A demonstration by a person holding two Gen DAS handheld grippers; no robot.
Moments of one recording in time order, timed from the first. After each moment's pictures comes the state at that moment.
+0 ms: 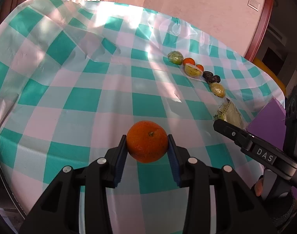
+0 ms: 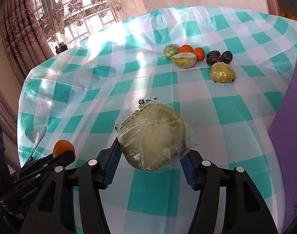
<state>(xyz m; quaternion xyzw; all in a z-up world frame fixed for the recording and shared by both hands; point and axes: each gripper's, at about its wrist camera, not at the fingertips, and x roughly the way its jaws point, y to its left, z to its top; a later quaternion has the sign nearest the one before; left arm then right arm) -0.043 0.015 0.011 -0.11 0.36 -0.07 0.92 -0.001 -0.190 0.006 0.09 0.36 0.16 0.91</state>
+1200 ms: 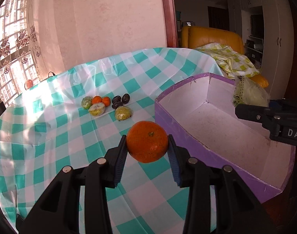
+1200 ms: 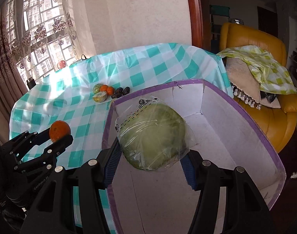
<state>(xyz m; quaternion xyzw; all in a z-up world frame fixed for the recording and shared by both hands) -0.097 -0.234 0.123 0.13 0.29 -0.21 0.92 -0.120 -0.403 0.122 0.07 0.34 -0.02 0.94</state>
